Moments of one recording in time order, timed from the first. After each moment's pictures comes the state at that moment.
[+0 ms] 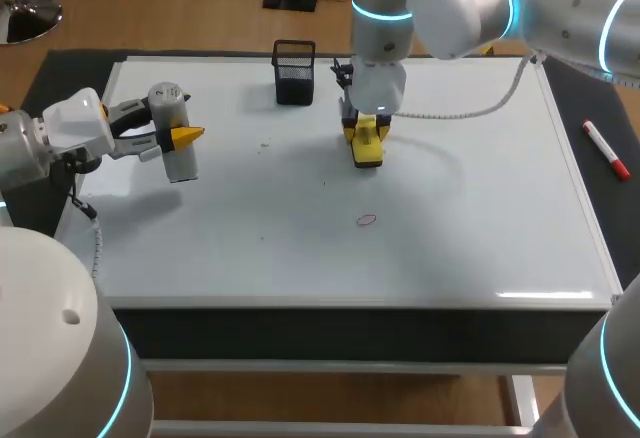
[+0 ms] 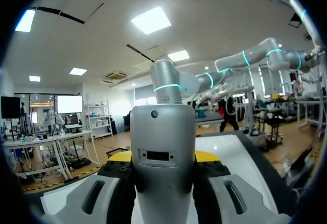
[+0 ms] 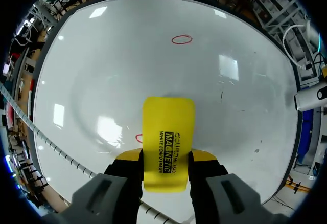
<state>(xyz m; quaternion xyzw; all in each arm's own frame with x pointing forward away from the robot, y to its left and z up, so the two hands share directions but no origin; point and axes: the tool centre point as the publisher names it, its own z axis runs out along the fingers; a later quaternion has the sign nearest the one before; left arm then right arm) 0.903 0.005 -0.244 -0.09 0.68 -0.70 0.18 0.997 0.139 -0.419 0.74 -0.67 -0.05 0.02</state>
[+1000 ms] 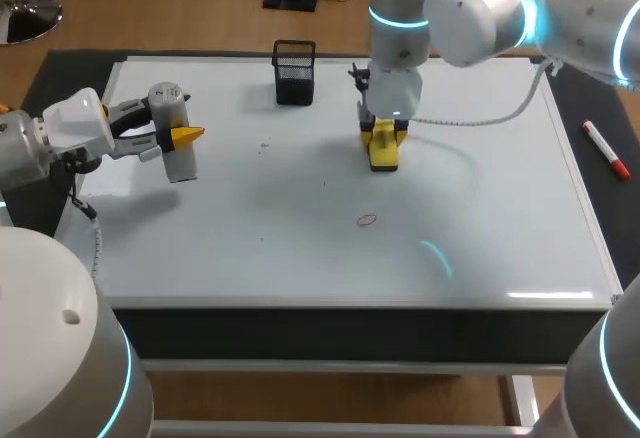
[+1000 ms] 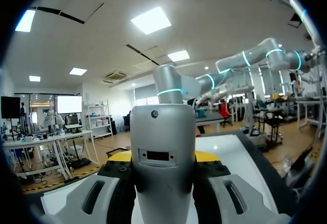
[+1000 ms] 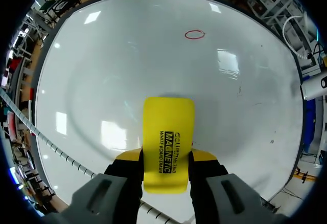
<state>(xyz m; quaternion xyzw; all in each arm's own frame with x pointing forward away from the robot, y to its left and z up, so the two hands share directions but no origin) 0.903 0.005 -0.244 -0.09 0.68 -0.70 0.18 1.000 0.103 -0.432 0.72 -0.70 -0.04 0.03</state>
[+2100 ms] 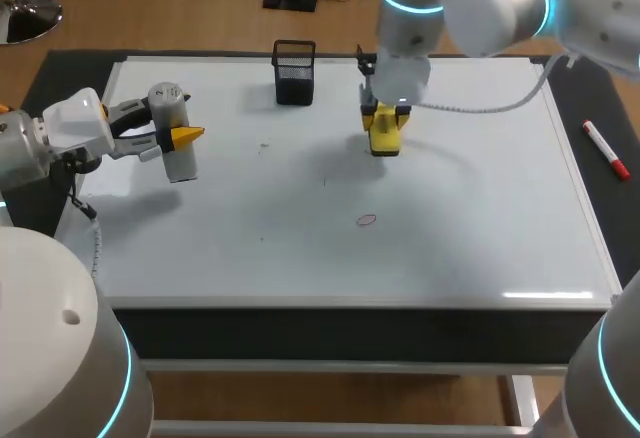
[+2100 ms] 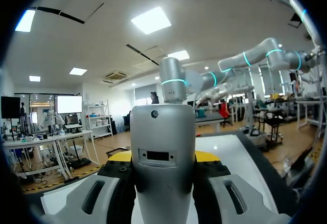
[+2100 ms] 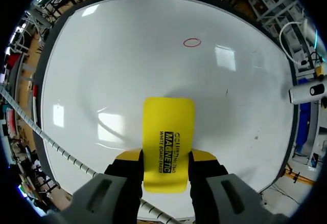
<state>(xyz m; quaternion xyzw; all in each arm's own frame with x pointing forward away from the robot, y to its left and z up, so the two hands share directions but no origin) 0.903 0.005 -0.244 -0.09 0.68 -0.70 0.18 0.998 0.113 -0.389 0.73 -0.68 -0.03 -0.01</state>
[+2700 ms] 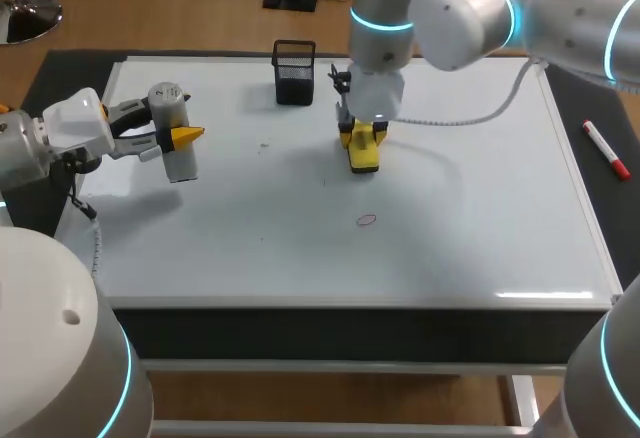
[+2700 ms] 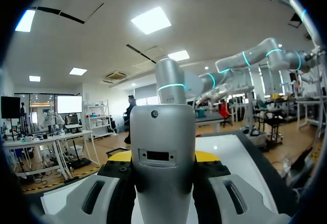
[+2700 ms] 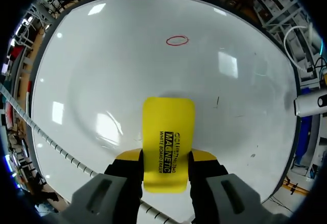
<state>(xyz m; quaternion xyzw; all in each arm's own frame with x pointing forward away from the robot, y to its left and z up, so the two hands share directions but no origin) 0.903 0.005 -0.244 -0.09 0.68 -0.70 0.18 0.987 0.148 -0.420 0.75 -0.66 -0.04 0.01</state>
